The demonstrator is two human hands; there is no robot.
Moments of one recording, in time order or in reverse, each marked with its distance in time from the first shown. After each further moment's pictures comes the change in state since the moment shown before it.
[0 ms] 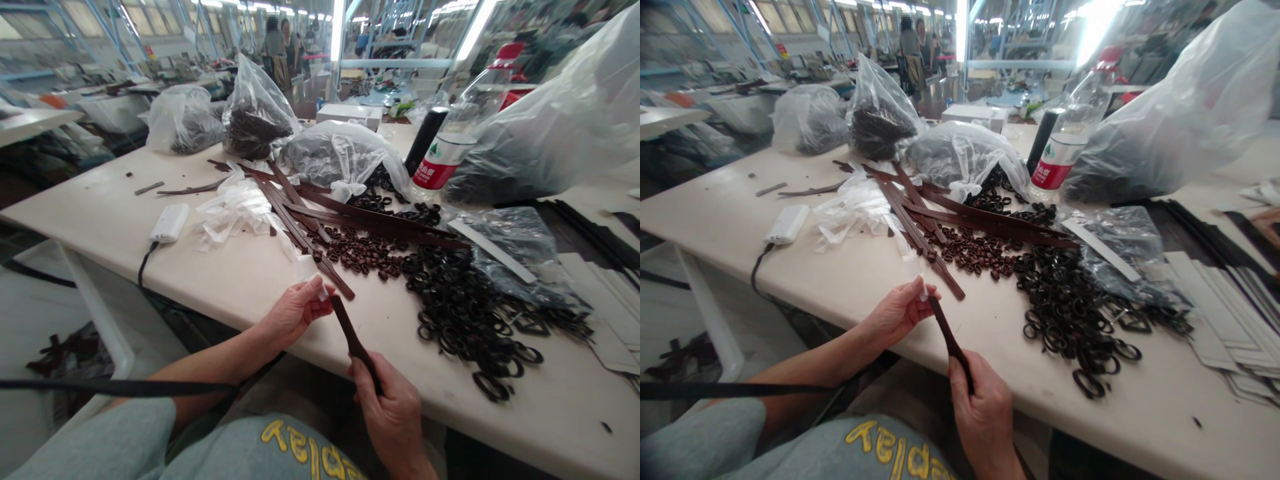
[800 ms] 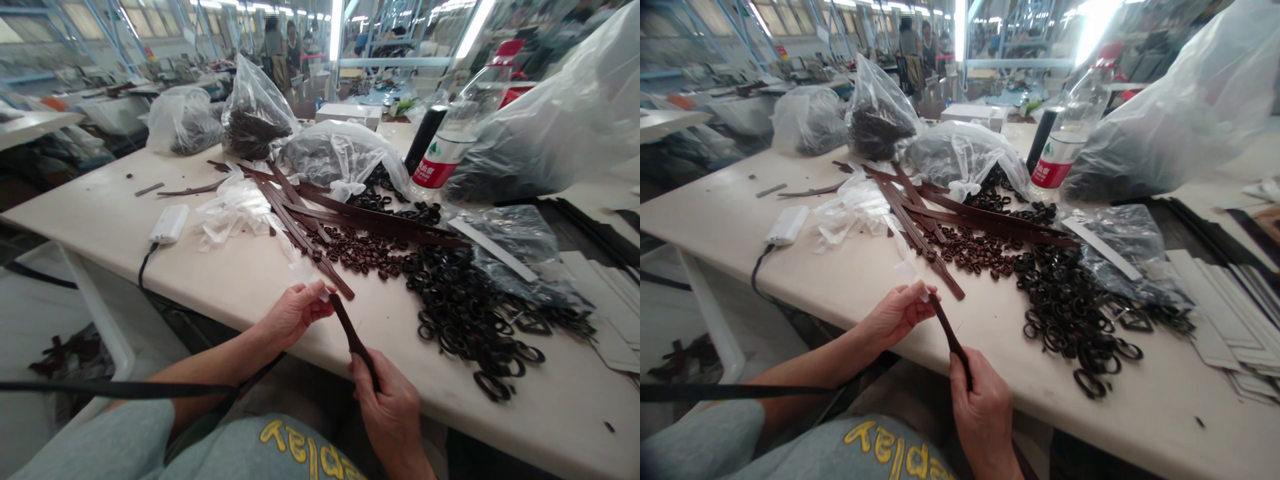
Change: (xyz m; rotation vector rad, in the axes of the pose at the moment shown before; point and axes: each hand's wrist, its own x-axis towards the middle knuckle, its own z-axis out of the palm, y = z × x) left_hand -0.007 0.004 0.004 0.019 -0.001 -0.018; right_hand 0.001 0.000 0.003 -0.041 0.020 0.027
